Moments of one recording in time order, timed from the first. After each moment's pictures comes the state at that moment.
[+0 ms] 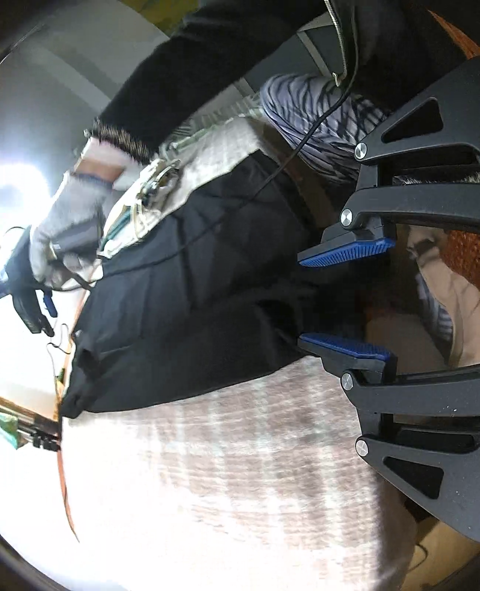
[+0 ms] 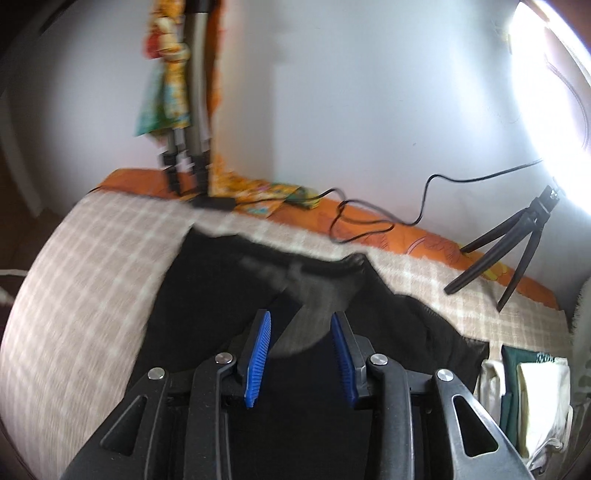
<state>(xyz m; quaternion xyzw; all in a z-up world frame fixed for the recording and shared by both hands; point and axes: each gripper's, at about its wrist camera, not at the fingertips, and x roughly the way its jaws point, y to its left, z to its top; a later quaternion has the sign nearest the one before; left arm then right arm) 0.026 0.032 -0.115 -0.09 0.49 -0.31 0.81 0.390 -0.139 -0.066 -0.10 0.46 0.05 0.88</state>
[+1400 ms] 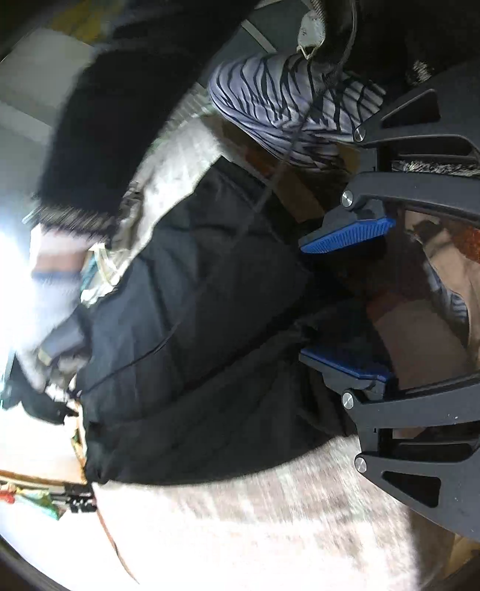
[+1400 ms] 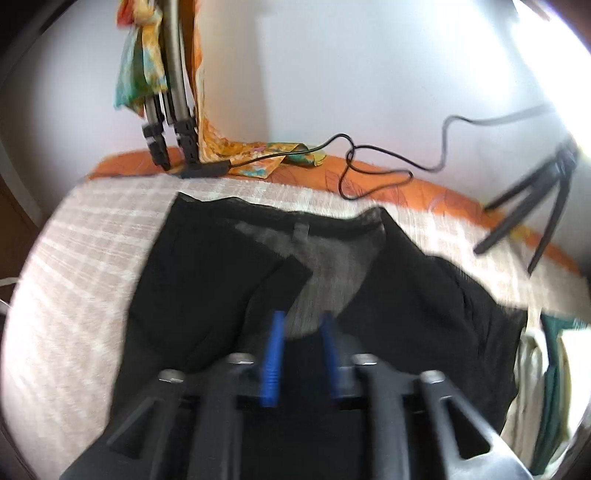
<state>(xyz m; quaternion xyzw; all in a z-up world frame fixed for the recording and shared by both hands) 0.010 -0.020 -0.112 0.00 0.45 -0.35 0.82 0.400 -0.148 -0.105 -0.04 0.49 0.04 0.87</state>
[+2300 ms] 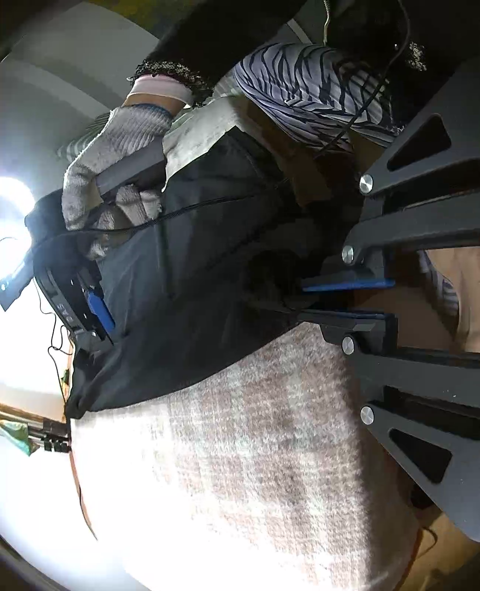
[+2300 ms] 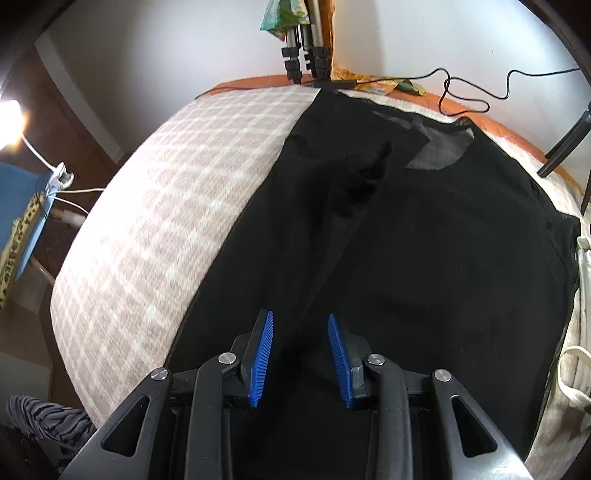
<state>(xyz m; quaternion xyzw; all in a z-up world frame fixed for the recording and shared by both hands) 0.010 0.027 -0.127 -0.04 0.46 -0.29 0.84 0.261 -0.111 -0.134 -0.05 0.55 0.19 0.81</state>
